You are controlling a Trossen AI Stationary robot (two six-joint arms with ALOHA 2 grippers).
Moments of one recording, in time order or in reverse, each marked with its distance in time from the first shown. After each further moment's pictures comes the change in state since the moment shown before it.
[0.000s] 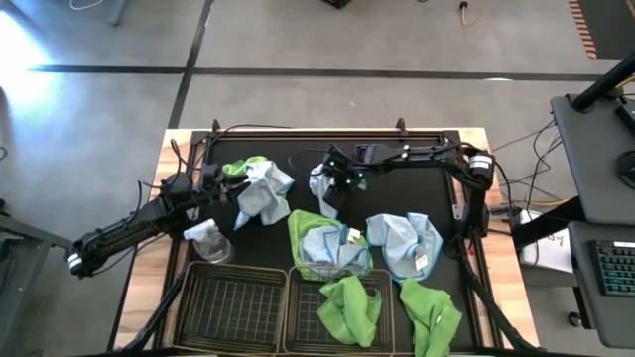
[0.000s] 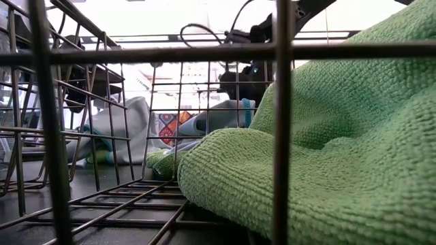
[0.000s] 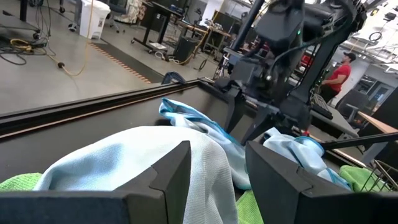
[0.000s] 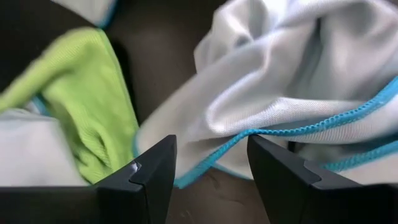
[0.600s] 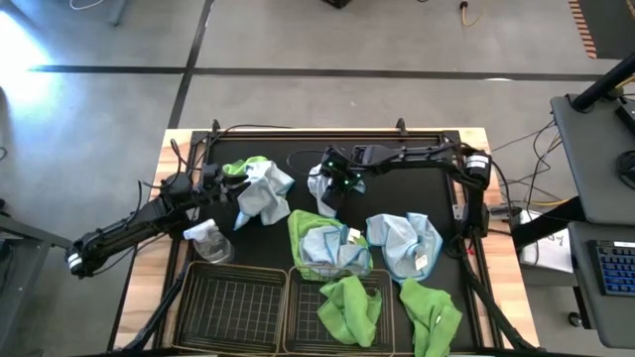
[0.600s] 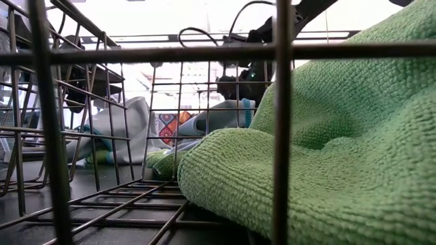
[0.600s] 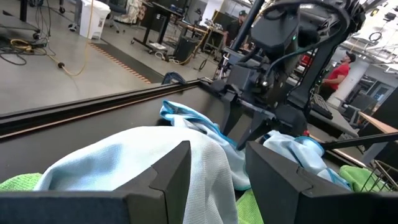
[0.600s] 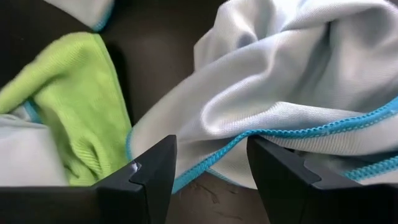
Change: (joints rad) left arm 0.000 0.000 0.000 0.000 0.000 0.000; right arm 0.000 0.038 -0.003 0.038 0.000 -0.020
